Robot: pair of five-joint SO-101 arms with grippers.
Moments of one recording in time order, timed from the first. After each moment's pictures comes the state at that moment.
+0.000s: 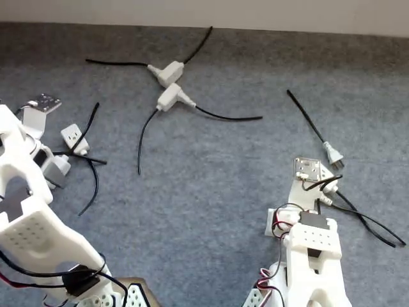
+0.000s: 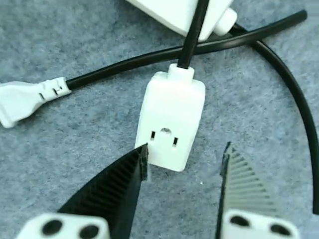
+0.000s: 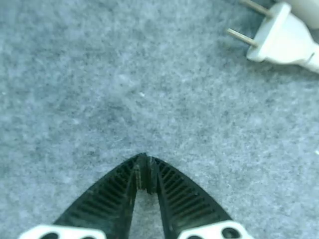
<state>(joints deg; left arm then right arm) -40.8 25.3 -5.7 81.1 -55.5 6.2 -46.9 80.2 48.7 3.2</state>
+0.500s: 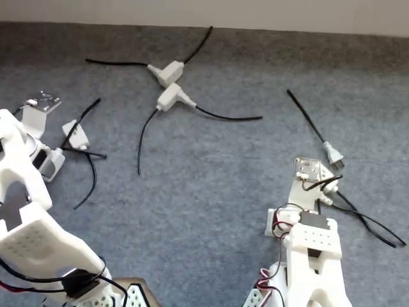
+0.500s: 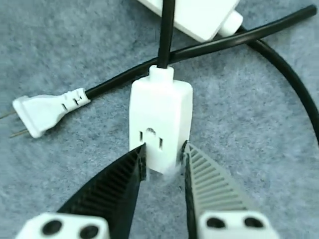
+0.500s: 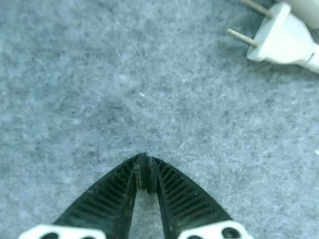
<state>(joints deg) -39.8 24.2 -0.5 70.9 -55.8 6.2 -46.9 80.2 48.7 3.2</state>
